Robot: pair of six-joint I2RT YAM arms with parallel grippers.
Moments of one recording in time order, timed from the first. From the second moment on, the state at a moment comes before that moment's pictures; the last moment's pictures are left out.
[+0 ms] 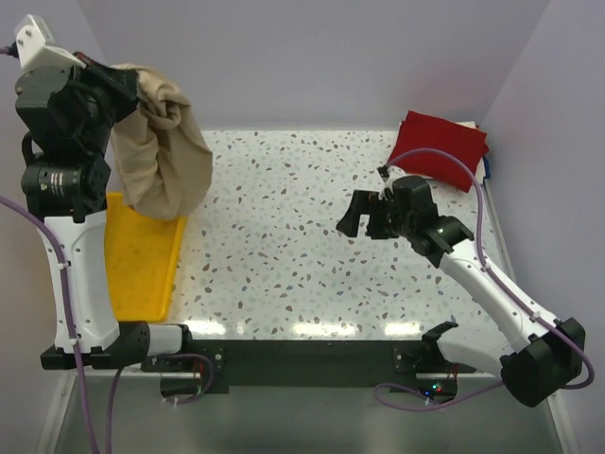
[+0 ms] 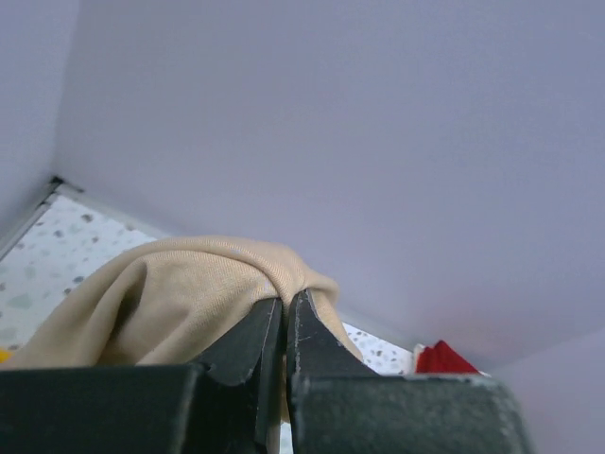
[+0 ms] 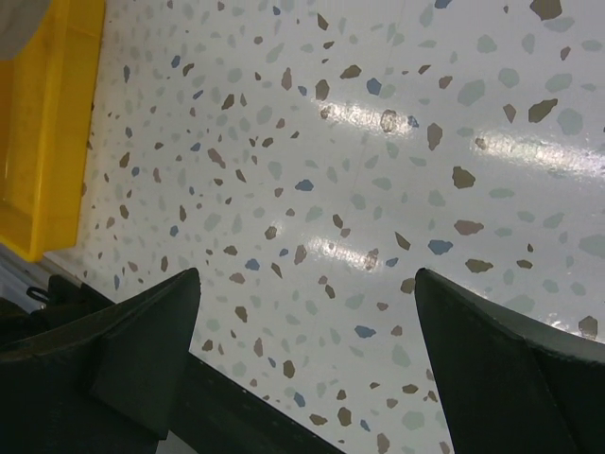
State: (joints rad) left arm 0.07 1.29 1.98 -0.72 -0.09 -0.58; right arm 0.48 1.12 0.97 -0.50 -0.17 0.52
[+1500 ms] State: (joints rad) left arm -0.37 1.42 0.85 -0.36 0.05 -0.73; right arm 0.48 1.43 0.69 -0.12 0.02 0.63
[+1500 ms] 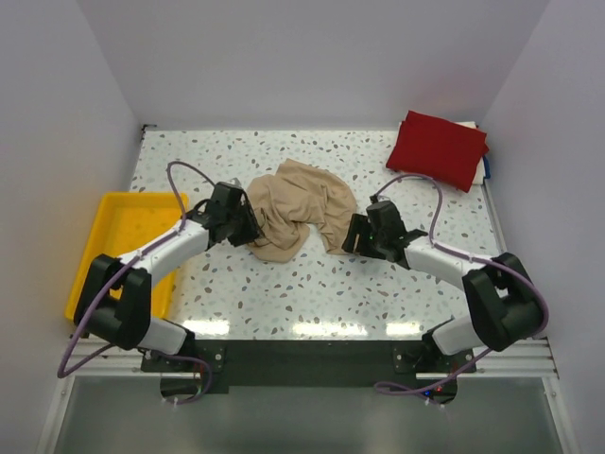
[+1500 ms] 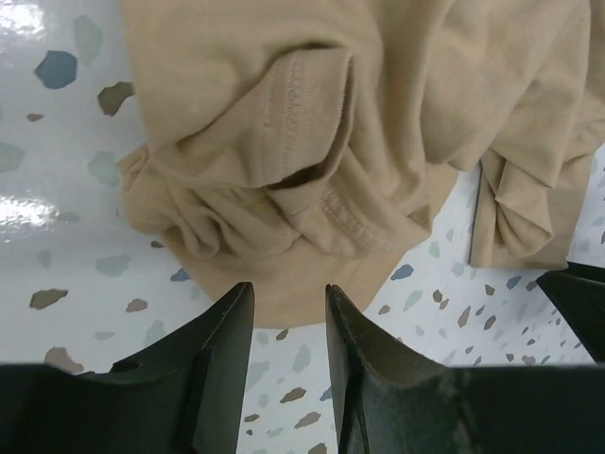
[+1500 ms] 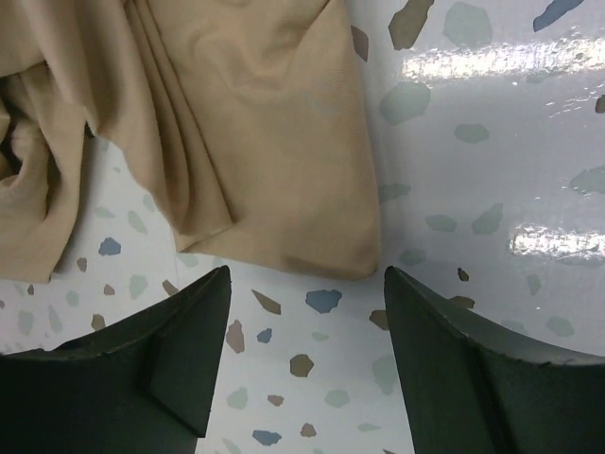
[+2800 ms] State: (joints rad) left arm -0.36 1.50 1.05 -0.35 0.00 -0.72; right arm 0.30 1.32 0.84 -0.23 0.07 0.66
